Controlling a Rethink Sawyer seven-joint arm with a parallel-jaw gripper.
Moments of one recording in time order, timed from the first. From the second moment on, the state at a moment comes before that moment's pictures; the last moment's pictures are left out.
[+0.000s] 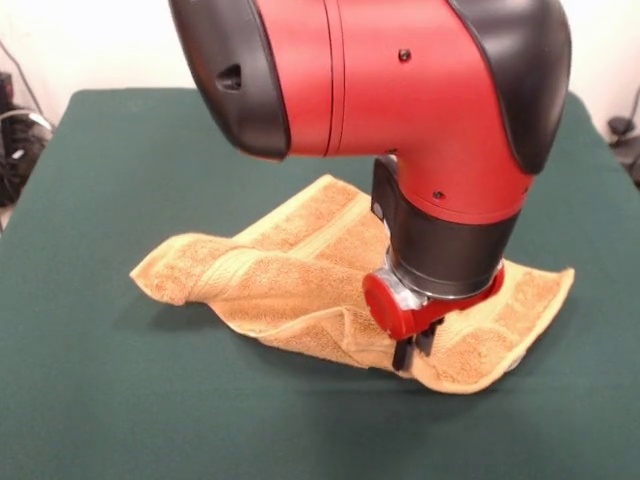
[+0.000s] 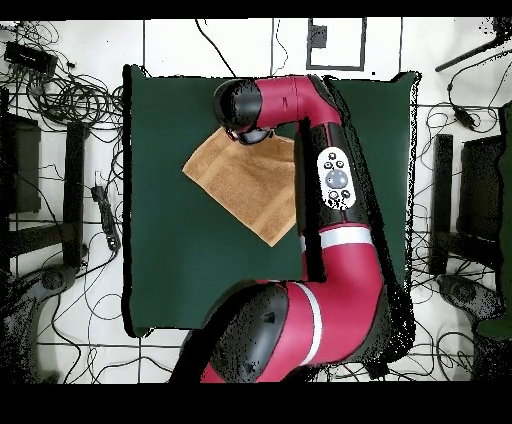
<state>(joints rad) -0.27 -0.21 0.53 0.79 -0.63 1.12 1.37</state>
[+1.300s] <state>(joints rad) -0.22 -0.20 0.53 0.71 -0.63 1.12 1.37</state>
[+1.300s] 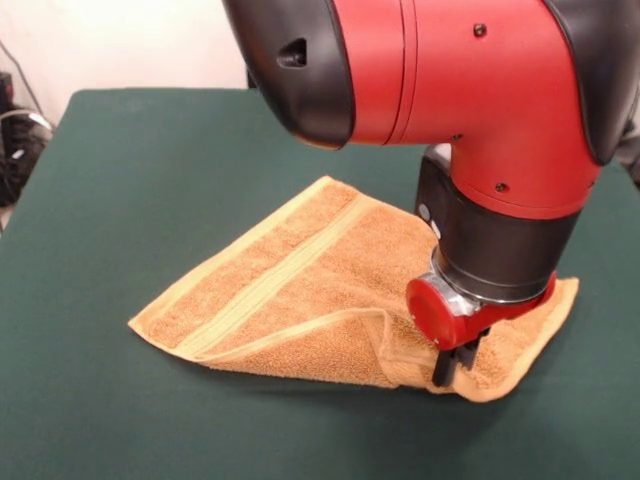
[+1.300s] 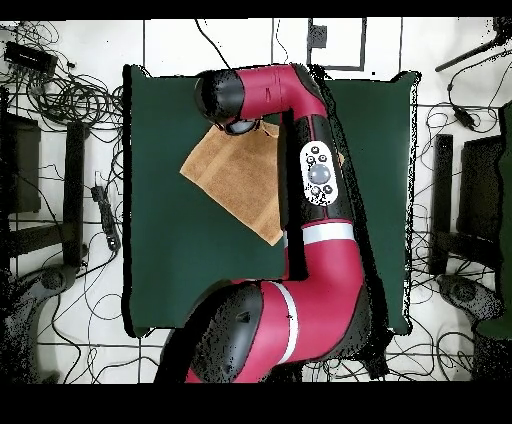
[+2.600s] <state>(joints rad) -0.22 -0.16 0.52 0.66 -0.63 1.12 1.37</state>
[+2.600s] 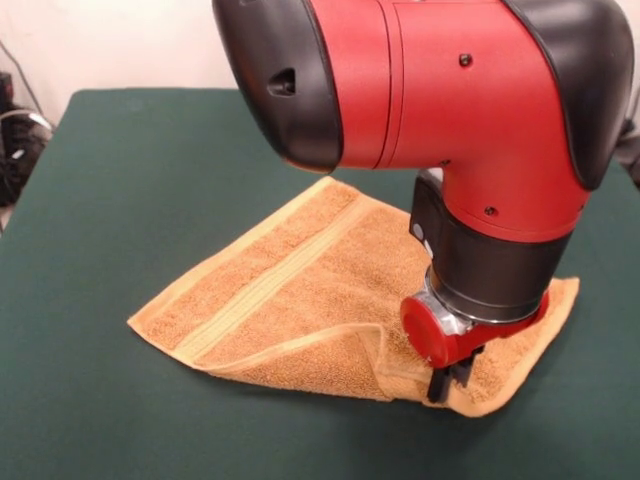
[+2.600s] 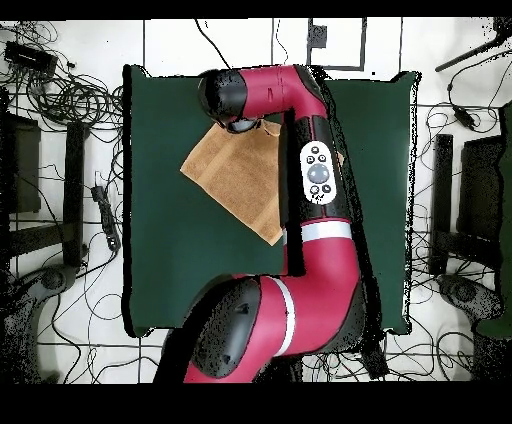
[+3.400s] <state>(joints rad) -0.21 -0.16 0.52 0.66 -0.62 1.12 1.37</state>
